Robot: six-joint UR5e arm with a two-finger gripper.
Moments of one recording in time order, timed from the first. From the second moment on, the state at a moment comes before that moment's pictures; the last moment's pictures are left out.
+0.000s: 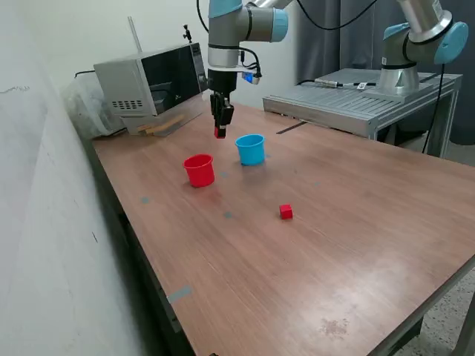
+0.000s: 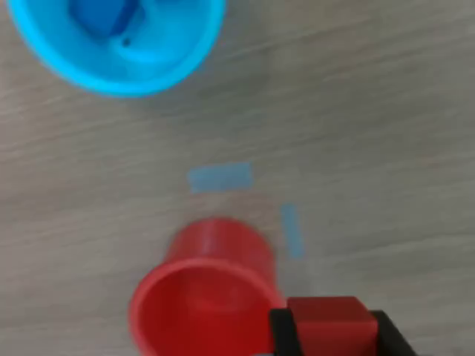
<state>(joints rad) -0.18 -0.90 1.35 -2.25 -1.66 3.18</state>
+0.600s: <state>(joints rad) -0.22 -0.81 1.24 -2.25 -1.66 3.15</state>
